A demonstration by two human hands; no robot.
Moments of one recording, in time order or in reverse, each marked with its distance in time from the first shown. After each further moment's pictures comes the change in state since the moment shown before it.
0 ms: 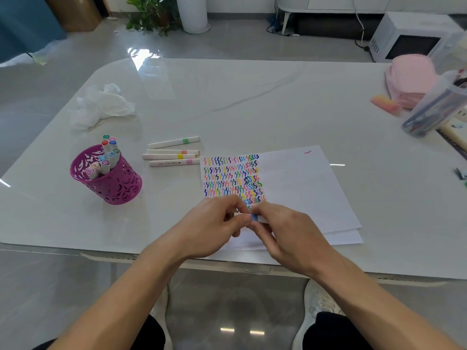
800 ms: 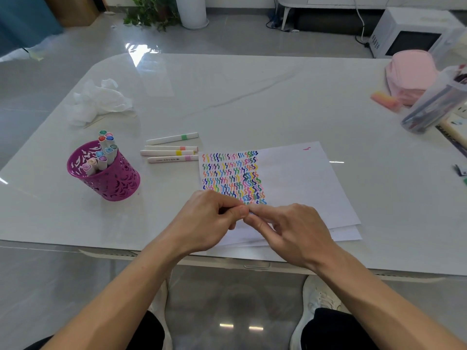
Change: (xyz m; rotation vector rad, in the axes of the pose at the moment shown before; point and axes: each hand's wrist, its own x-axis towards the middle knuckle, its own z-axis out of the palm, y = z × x) left_hand 0.001 -0.002 0.001 0.021 0.122 0.036; right_hand 0.000 0.000 -0.011 -0.047 0.009 0.060
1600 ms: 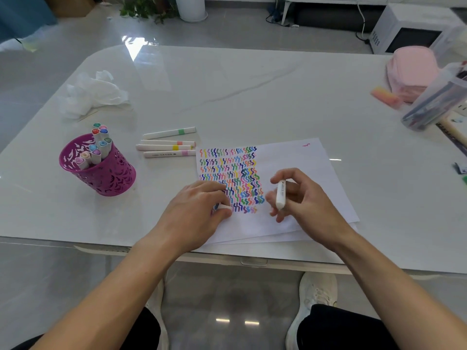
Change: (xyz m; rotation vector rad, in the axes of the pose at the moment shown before) left_hand 0.001 -0.026 0.002 0.426 0.048 0.039; right_hand 0.013 0.017 -0.022 0.917 -0.046 0.428
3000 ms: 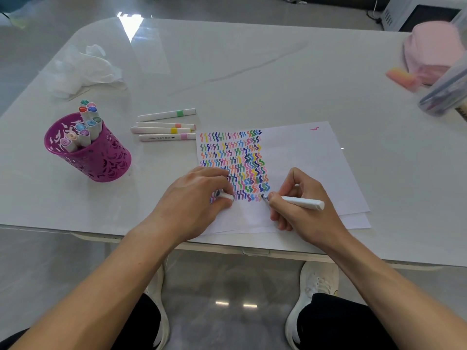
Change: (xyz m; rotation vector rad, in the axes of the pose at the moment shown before) left_hand 0.003 -0.005 0.003 -0.025 -0.021 -0.025; right_hand -0.003 0.023 0.017 -0.124 0.100 0.030
